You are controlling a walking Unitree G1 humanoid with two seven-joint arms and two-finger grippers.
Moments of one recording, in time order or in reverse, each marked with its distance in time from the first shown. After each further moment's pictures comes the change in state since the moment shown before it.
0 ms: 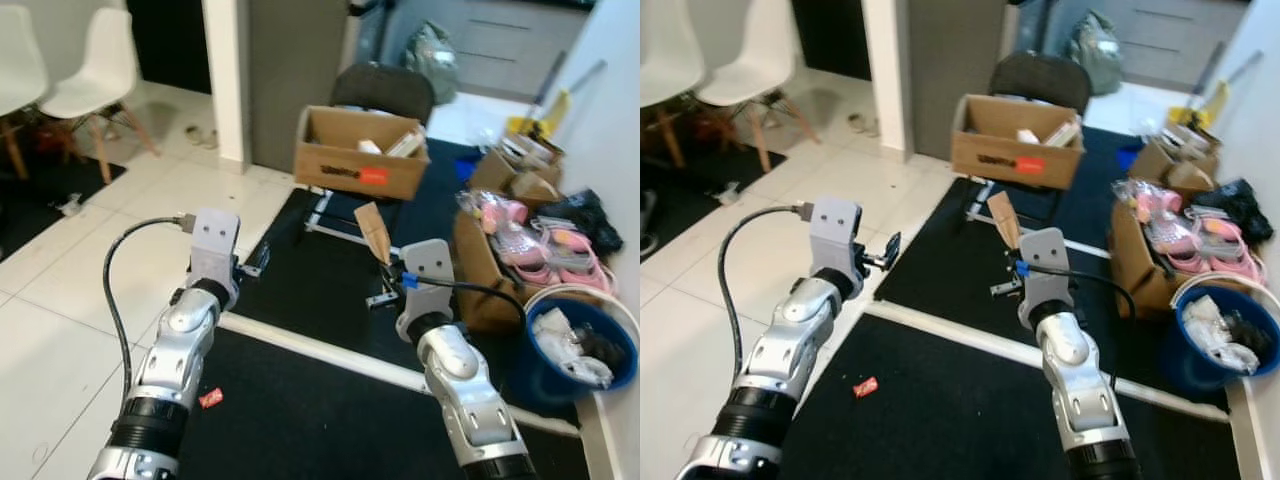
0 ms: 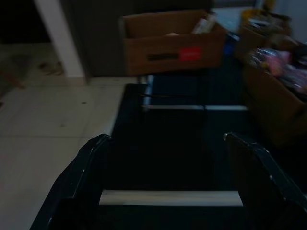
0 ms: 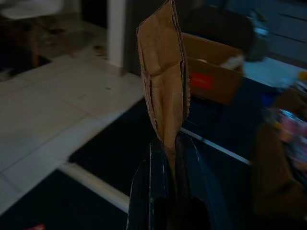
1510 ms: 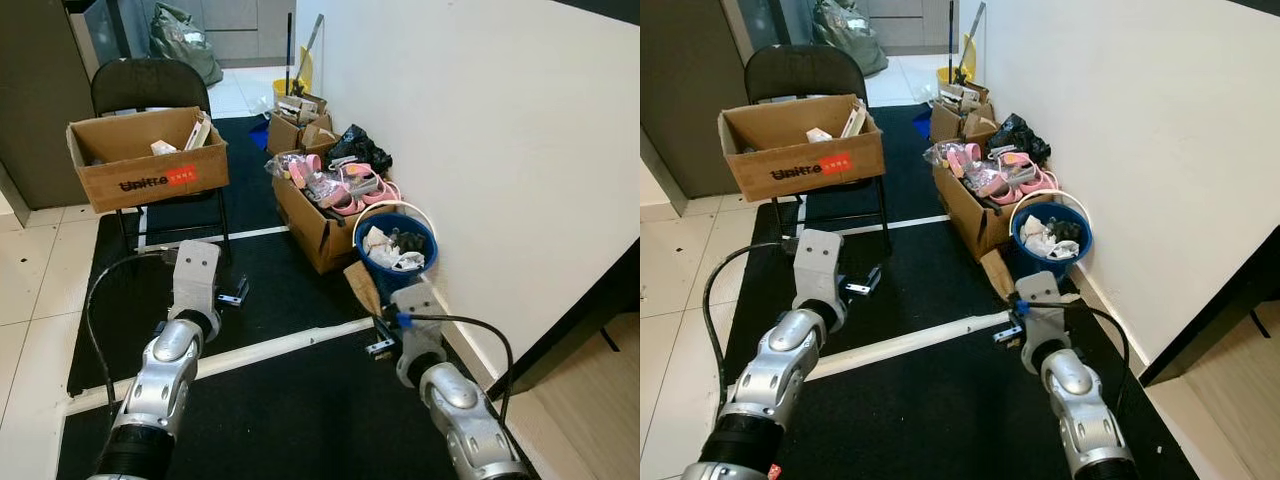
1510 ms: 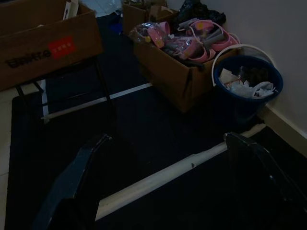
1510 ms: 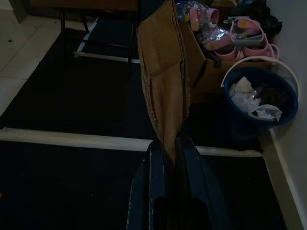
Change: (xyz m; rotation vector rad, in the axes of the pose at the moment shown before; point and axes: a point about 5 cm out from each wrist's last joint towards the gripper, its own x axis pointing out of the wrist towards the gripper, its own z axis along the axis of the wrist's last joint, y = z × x) left arm -0.018 0.016 -0.039 -0.025 0.103 0.067; right arm -0.018 0.004 -0.062 0.047 0.223 0.129
